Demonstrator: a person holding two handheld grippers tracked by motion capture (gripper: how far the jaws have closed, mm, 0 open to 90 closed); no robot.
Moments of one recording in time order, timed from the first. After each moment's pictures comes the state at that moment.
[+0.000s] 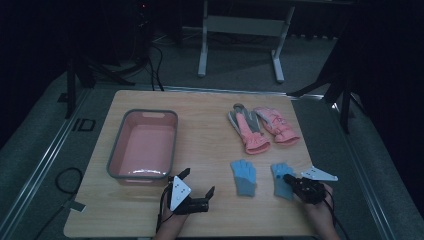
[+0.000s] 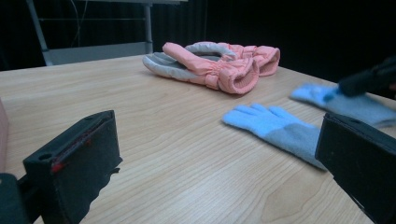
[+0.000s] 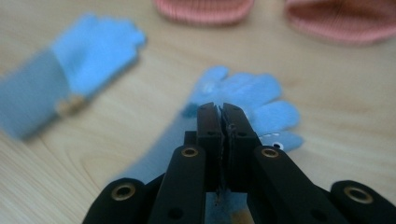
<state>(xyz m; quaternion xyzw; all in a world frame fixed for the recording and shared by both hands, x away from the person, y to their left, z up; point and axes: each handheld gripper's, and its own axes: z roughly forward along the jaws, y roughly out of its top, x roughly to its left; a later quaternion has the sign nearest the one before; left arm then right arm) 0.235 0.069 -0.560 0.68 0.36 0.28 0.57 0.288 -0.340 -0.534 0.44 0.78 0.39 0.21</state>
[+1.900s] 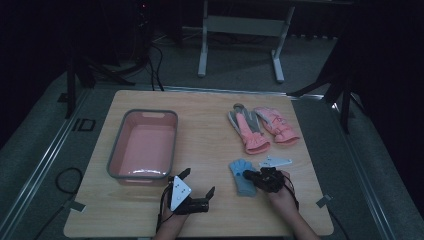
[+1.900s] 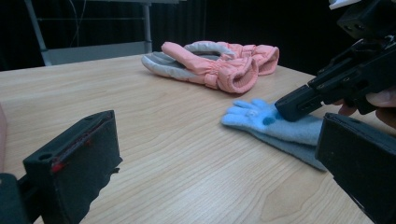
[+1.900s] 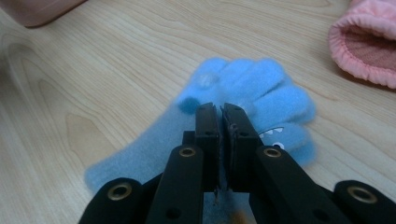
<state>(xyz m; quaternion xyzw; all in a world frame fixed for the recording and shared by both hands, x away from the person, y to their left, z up) 0.235 0.068 -0.560 0.68 0.36 0.28 0.57 0.323 -0.233 -0.544 0.37 0.83 0.41 0.09</state>
